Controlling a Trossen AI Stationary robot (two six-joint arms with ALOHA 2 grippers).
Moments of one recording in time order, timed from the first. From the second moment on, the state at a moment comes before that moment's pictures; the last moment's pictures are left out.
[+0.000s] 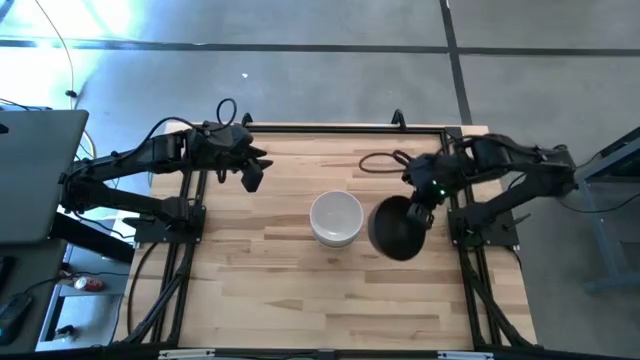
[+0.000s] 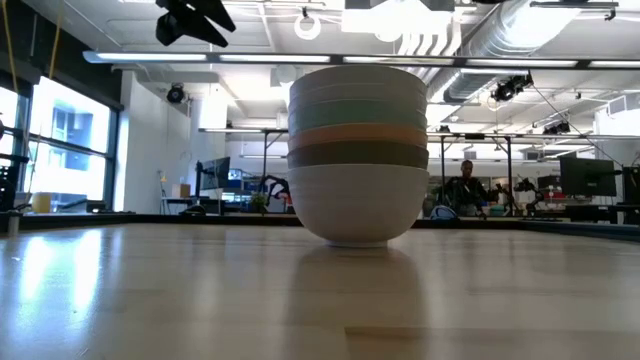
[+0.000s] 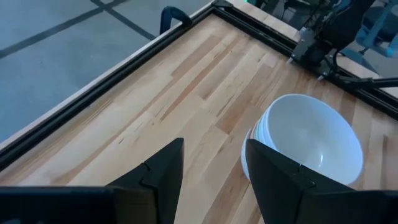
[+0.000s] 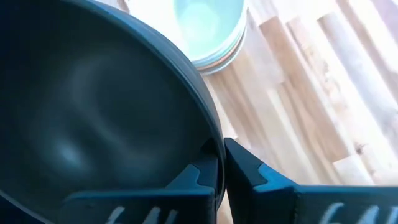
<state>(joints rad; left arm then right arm) 0.35 1.02 1.14 -0.75 -0.17 -0.37 0.12 1.30 1.67 -1.49 0.00 0.62</state>
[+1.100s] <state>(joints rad) 0.35 1.02 1.14 -0.75 -0.19 -0.32 -0.24 1.65 1.94 -1.57 -0.17 0.23</state>
